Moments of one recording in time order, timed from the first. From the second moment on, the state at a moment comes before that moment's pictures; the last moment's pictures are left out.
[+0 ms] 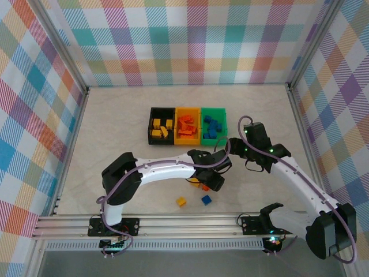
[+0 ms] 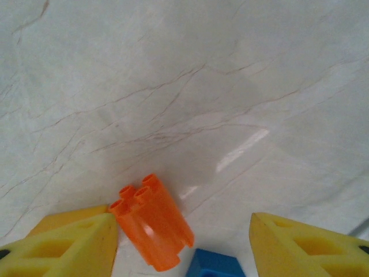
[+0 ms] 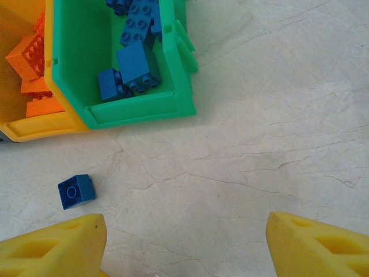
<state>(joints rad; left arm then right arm) -1.17 1.93 1.44 -0.77 -0.05 -0.52 0.39 1.07 0.82 -0.64 0.00 0.57</state>
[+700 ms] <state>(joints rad) -1.20 2.03 1.50 -0.85 -0.04 -0.47 0.35 1.05 0.79 -0.64 -0.03 0.57</state>
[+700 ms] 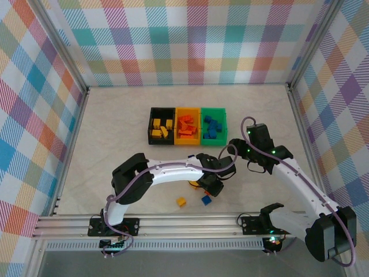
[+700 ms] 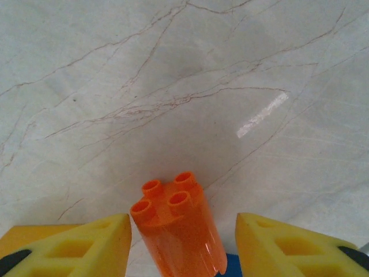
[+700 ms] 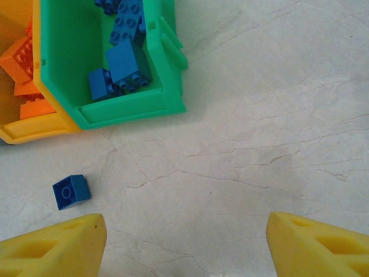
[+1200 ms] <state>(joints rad) -1.21 2.07 1.53 -0.87 -0.06 -0.45 0.33 1.04 0.79 -0.64 -0.04 0.57</state>
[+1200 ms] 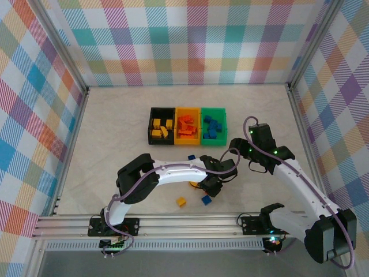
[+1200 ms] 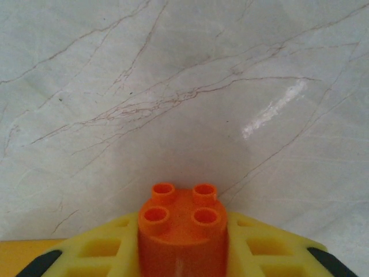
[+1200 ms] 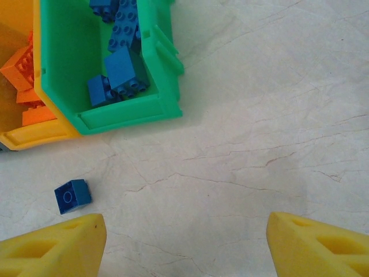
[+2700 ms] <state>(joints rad) -0.66 2.24 2.01 -0.77 -0.22 -0.53 0.31 1.07 0.77 -0.59 -0.20 0.53</state>
